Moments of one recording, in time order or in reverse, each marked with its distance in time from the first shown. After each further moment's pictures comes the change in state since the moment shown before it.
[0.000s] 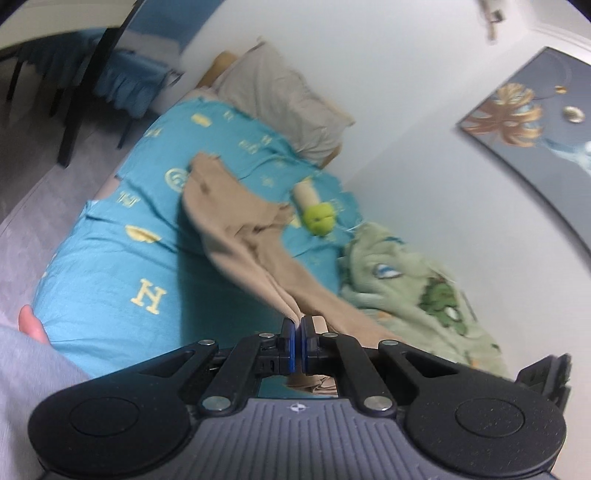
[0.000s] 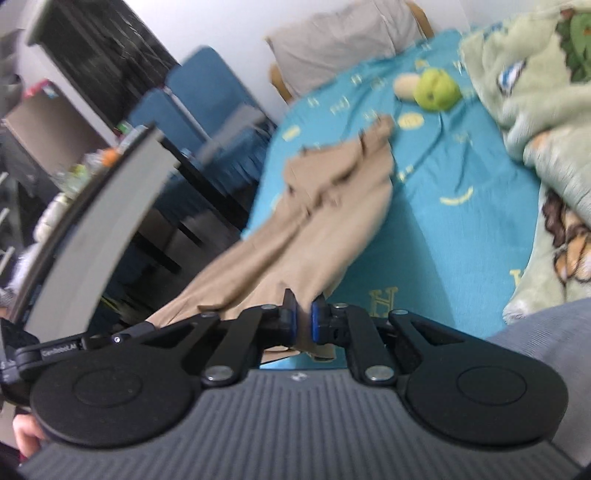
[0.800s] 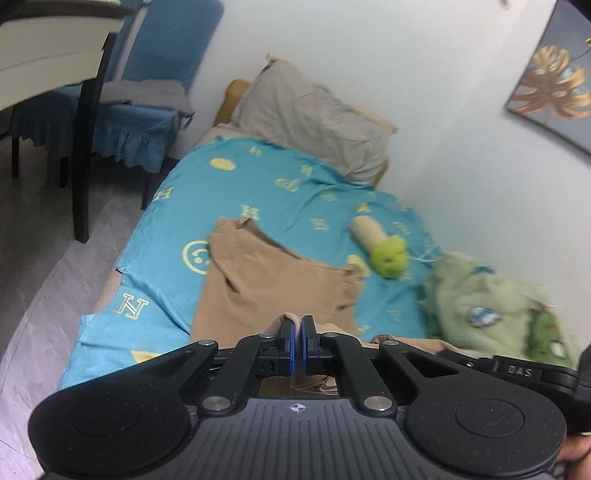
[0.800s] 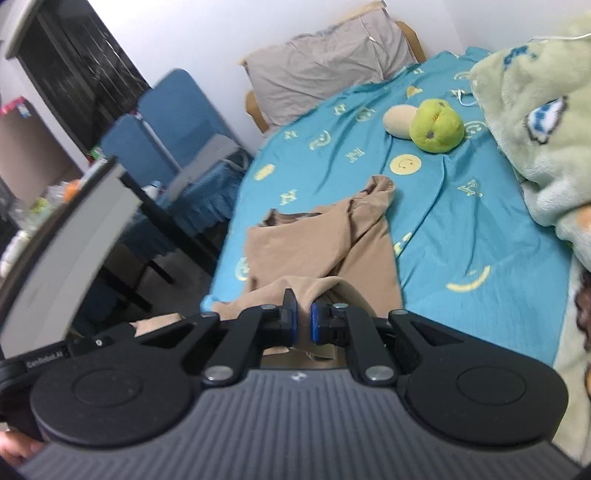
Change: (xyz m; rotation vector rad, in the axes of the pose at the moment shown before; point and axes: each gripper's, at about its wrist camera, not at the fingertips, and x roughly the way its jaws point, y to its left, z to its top) left arm 0.195 0.035 0.109 0.175 -0.047 0.247; right arm 0.156 -0.043 0.094 0.021 -0.035 -0.097
